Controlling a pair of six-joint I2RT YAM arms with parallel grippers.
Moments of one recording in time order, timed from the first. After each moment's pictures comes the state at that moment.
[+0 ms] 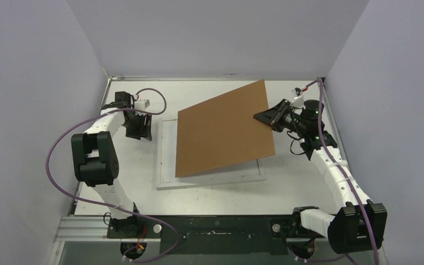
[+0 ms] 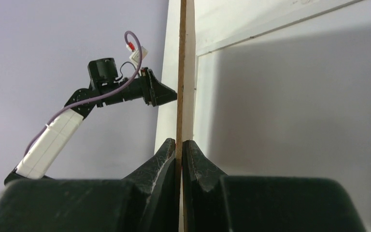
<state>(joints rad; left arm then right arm) 0.08 1.81 1.31 -0.73 0.24 0.16 0.08 1.13 0.89 -0.08 -0.67 0.94</state>
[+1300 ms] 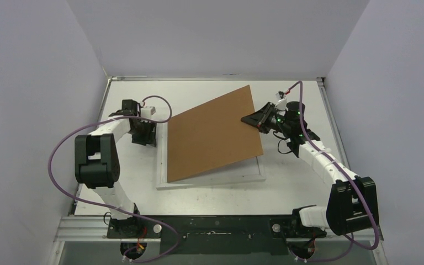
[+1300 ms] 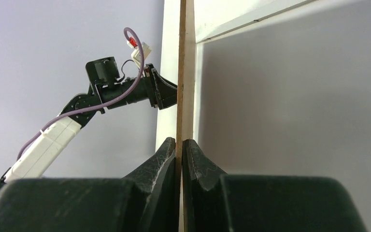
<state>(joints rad) 0.03 1.78 1.15 -0.59 0.23 0.14 0.20 1.31 0.83 0.13 -0.63 1.00</state>
